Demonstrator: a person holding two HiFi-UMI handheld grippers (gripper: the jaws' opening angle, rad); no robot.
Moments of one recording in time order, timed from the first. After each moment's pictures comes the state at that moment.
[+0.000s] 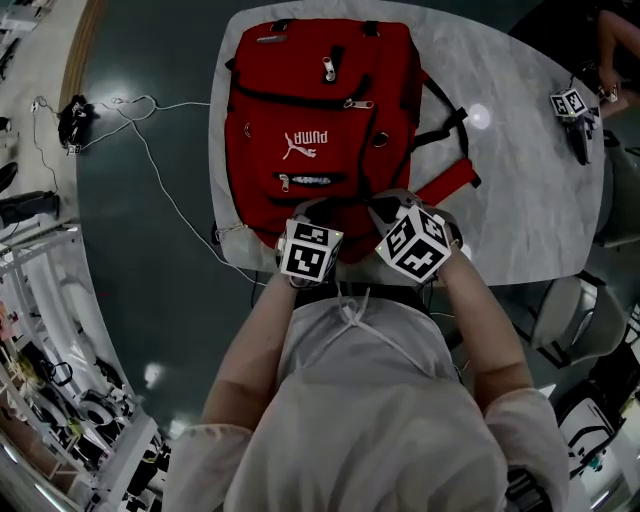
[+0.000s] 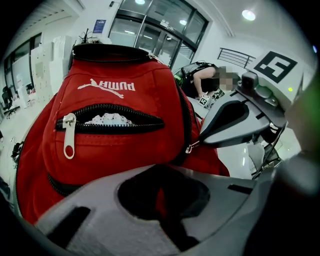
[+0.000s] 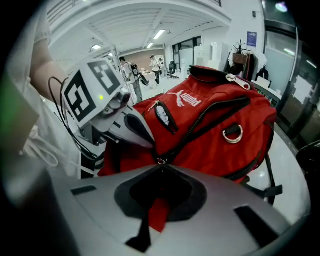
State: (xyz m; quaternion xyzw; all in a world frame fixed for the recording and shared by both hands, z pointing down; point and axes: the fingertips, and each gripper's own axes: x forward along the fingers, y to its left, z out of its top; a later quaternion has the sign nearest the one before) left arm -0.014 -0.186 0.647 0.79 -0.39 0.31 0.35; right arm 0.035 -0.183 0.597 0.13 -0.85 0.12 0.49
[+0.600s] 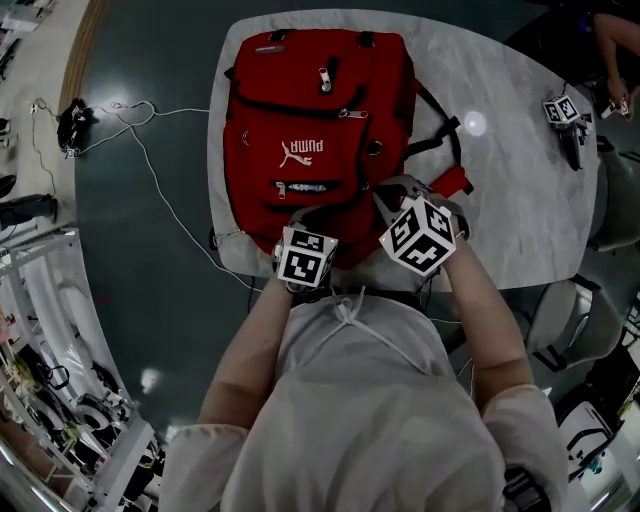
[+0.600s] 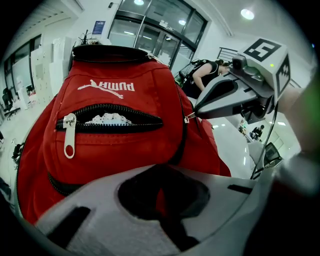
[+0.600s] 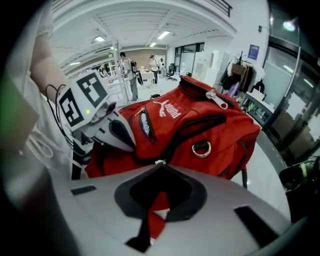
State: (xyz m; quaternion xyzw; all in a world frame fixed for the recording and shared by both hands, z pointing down) left arm -0.014 -0.186 0.648 0.79 -0.39 0.31 0.34; right arm 0.052 -0.228 0.572 0.16 -0.85 0.06 0.50
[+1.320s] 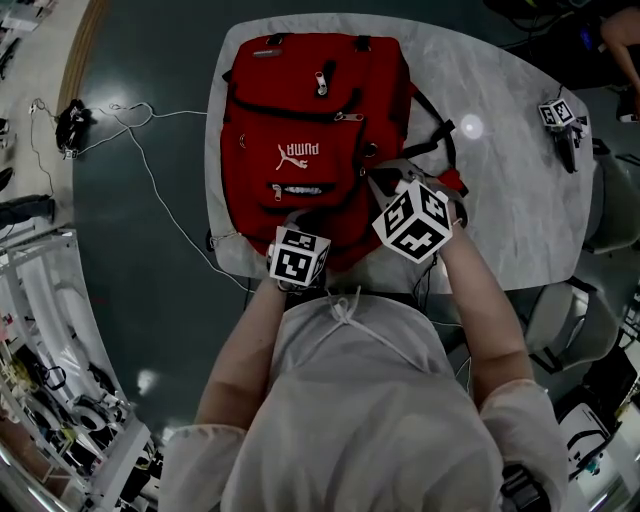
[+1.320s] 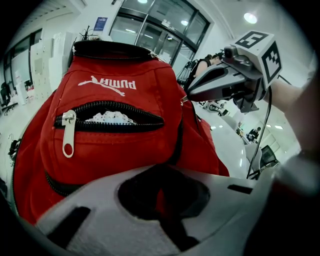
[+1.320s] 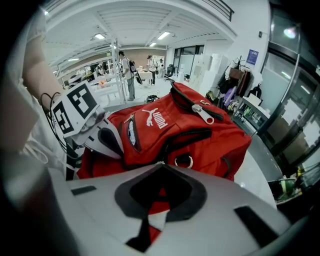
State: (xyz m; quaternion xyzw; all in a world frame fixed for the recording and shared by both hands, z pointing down) left arm -0.015 -0.184 0.646 0.79 -0.38 0.31 0.36; right arm 0.046 -0.264 0.552 0.18 -0.85 0.04 0.50
